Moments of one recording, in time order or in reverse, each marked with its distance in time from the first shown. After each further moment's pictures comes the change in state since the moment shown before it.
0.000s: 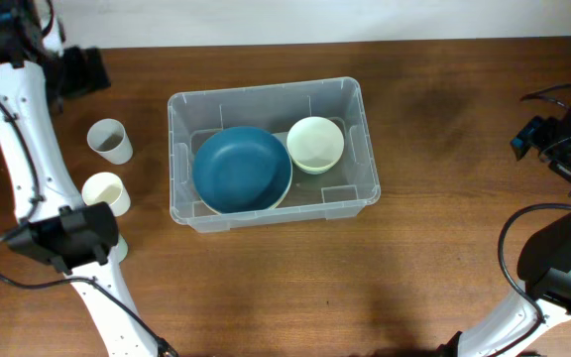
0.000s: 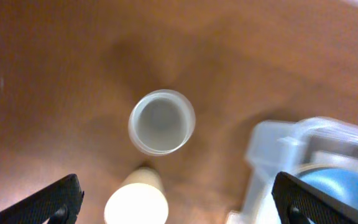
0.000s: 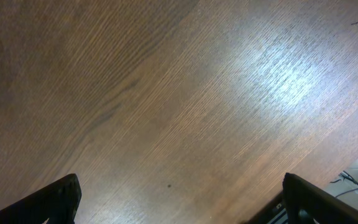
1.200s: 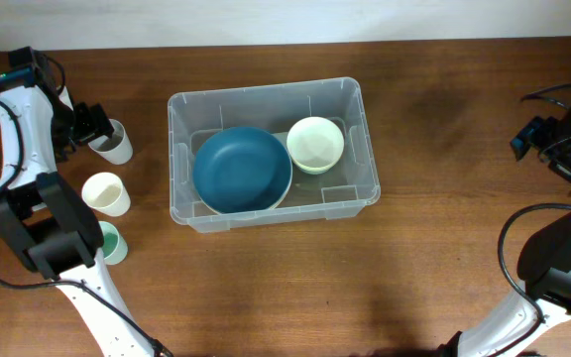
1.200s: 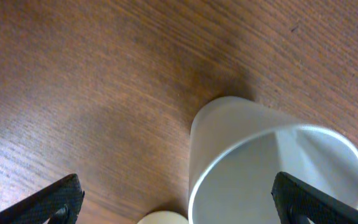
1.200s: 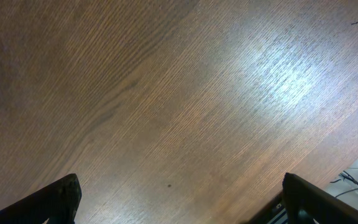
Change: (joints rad) left arm 0.107 0.001 -0.662 0.431 -0.007 -0.049; right arm 0.000 0.000 0.000 0.000 0.000 0.000
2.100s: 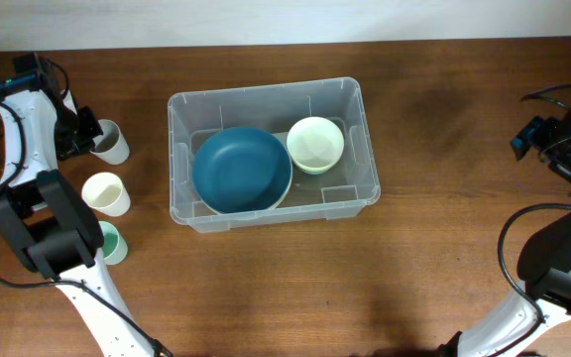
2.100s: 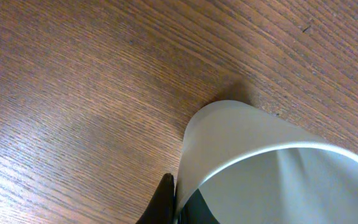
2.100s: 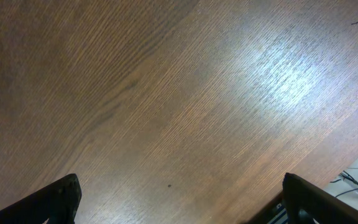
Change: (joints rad) left arm 0.000 0.000 -0.055 0.060 0.000 0.006; right arm 0.000 0.000 0.000 0.000 0.000 0.000
